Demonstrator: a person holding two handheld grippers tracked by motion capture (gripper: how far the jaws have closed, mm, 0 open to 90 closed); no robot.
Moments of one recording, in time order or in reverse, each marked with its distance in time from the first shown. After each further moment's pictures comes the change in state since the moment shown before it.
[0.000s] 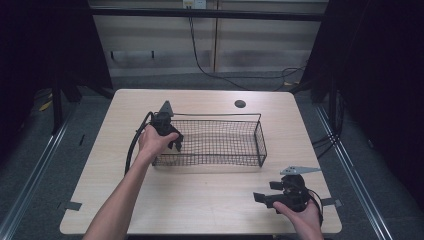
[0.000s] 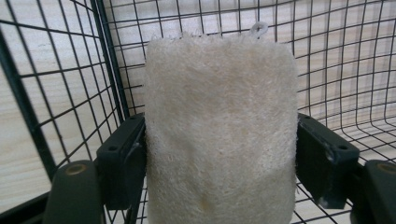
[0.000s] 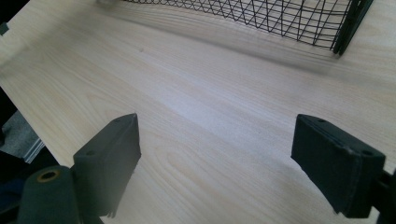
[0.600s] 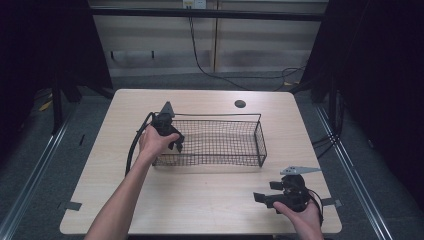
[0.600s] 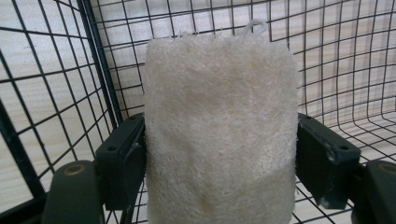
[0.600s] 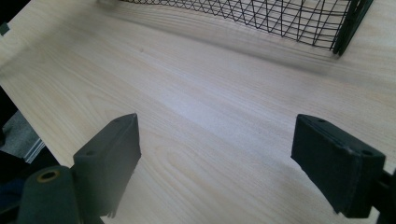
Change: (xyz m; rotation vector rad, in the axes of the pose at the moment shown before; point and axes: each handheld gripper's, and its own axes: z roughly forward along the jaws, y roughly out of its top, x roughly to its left) left arm -0.001 -0.001 0.002 -0.006 -0.018 0.005; right arm 0.000 0.000 0.000 0.000 0.000 0.001
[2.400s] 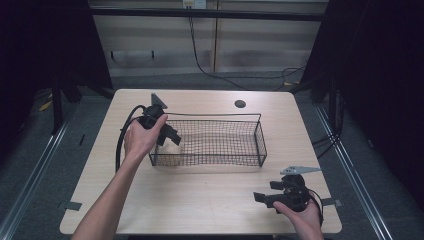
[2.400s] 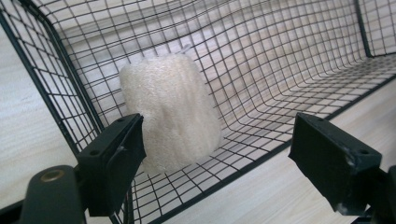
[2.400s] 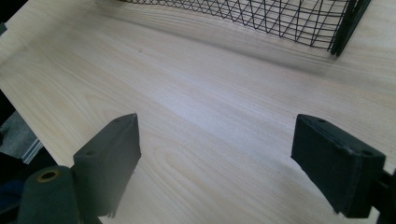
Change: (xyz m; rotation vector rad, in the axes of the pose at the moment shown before) left arm 0.017 -0.026 -0.053 -0.182 -0.236 0.272; right arm 0.000 0.000 0.000 0.001 -0.006 0.000
